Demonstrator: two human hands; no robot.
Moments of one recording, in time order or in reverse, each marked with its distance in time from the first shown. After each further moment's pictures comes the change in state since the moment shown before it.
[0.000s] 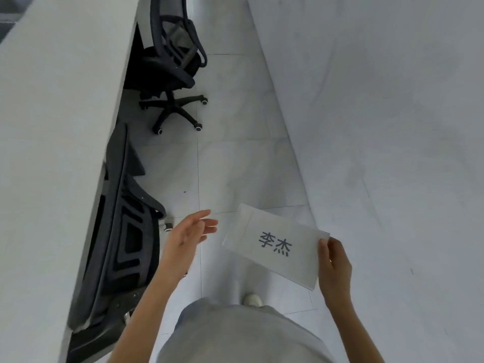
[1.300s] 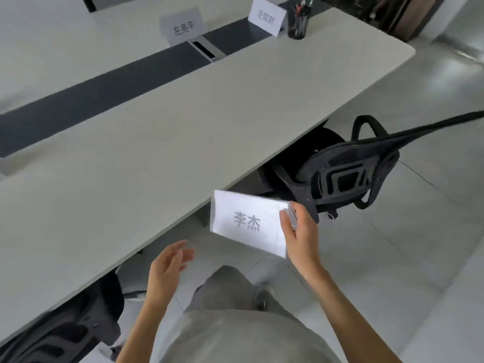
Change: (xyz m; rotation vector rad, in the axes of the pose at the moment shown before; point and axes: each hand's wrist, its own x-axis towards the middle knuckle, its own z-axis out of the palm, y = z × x) left_hand 0.605 0.101 -0.145 -0.267 1.200 -0.311; right_hand 0.601 -0.416 0.604 -0.136 -1.124 -0.817
